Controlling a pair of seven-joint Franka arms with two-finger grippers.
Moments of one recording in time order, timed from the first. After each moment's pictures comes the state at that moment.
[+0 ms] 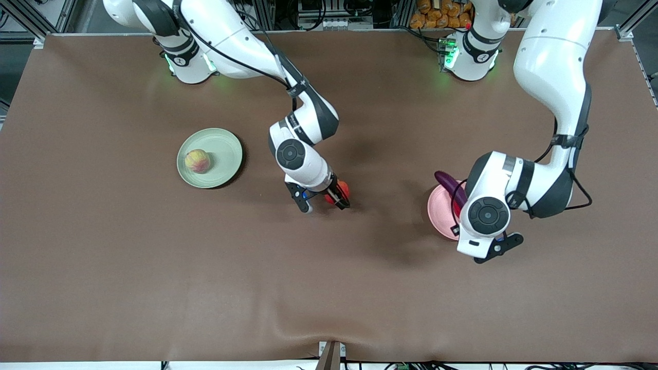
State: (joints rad) left arm -0.18 0.71 -0.15 -1.42 0.35 1.84 -0.90; right arm 0.81 0.83 -0.07 -1.48 0.47 2.45 1.44
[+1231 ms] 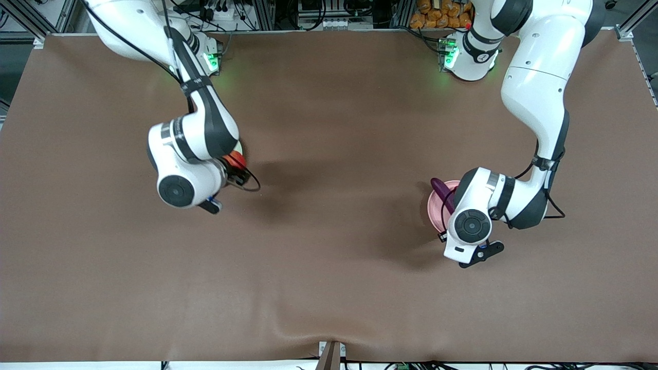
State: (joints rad) left arm -0.18 0.81 -0.15 -1.42 0.35 1.93 -0.90; right arm 0.47 0.42 -0.14 -1.80 0.25 1.67 0.77
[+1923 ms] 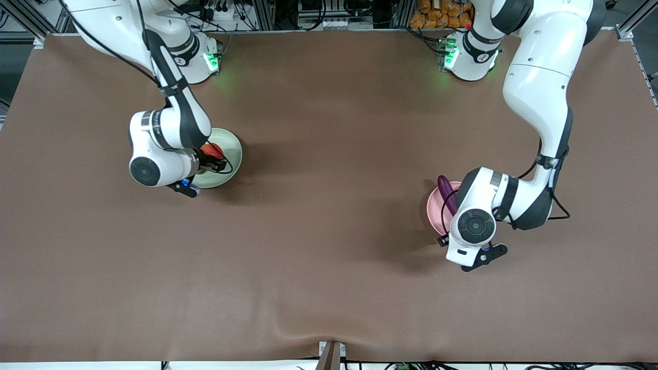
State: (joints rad) left arm -0.18 0.79 -0.15 -1.38 0.35 1.93 -0.90; right arm 0.36 0.34 -0.14 -2.14 0.23 1.96 0.53
